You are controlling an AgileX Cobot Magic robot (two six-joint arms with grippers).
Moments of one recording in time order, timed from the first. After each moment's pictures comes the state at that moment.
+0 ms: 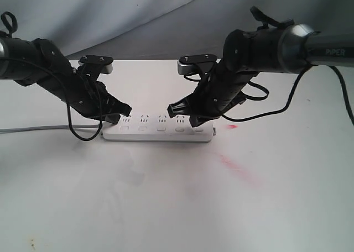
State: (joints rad) left arm -0.24 2.10 -1.34 -0.54 0.59 0.58; right arm 0.60 2.12 -1.51 0.25 0.68 -0.10
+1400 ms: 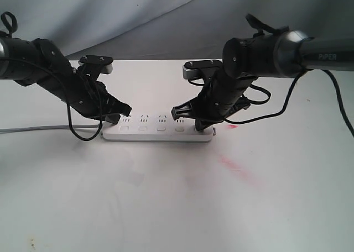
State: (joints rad) left arm -0.24 2.10 -1.34 -0.54 0.59 0.58; right arm 0.60 2.17 -1.51 0.18 0.68 0.01
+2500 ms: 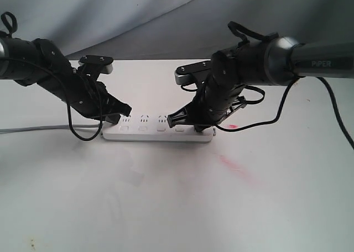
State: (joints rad) left arm -0.24 2.10 -1.34 -0.54 0.59 0.58; right arm 0.67 2.13 -1.46 -0.01 0.62 0.14
